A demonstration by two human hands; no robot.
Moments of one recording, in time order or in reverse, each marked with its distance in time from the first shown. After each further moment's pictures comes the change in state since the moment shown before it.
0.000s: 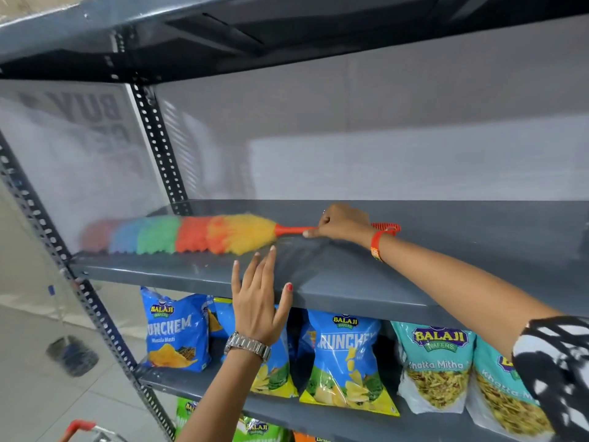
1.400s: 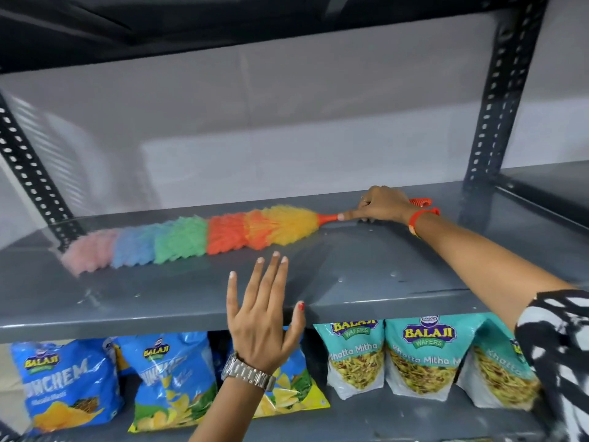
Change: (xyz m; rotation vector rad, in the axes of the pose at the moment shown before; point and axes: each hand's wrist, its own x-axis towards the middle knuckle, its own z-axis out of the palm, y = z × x) left_hand -0.004 0.134 0.049 -0.052 0.091 0.263; right_hand -0.053 0.219 -0.103 -0.050 0.074 0.226
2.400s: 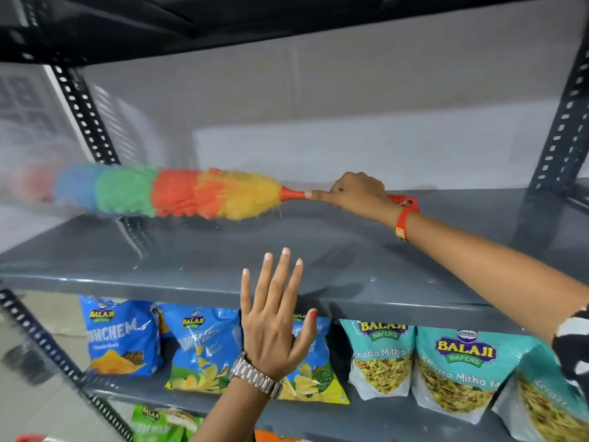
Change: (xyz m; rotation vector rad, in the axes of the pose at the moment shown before) left_hand -0.017 -0.008 -0.030 0.028 -0.013 -0.027; right_hand -0.009 -0.132 0.021 0.063 0.076 -0.224
